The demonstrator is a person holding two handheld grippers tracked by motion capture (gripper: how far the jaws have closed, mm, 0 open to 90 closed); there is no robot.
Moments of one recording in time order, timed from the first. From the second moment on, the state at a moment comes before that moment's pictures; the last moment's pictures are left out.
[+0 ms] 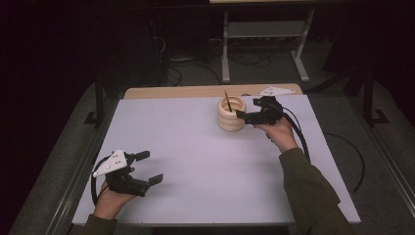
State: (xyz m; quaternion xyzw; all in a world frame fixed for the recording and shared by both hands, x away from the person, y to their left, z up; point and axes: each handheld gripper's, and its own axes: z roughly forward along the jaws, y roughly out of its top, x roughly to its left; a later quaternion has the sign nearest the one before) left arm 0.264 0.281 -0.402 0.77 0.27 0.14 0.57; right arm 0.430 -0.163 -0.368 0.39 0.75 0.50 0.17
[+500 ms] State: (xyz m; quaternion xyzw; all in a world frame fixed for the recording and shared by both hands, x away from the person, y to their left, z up) left arm 0.263 0.280 -0.402 0.77 0.27 0.14 0.57; right arm 0.400 -0.180 -0.364 0.37 0.76 0.50 0.18
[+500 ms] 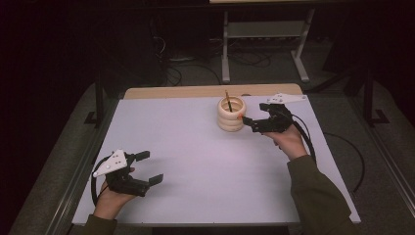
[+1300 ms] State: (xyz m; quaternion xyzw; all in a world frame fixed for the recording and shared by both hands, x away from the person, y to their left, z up) left arm 0.264 0.282 -0.403 0.77 0.27 0.14 0.56; right arm 0.356 -0.205 -0.369 0.37 0.75 0.51 0.18
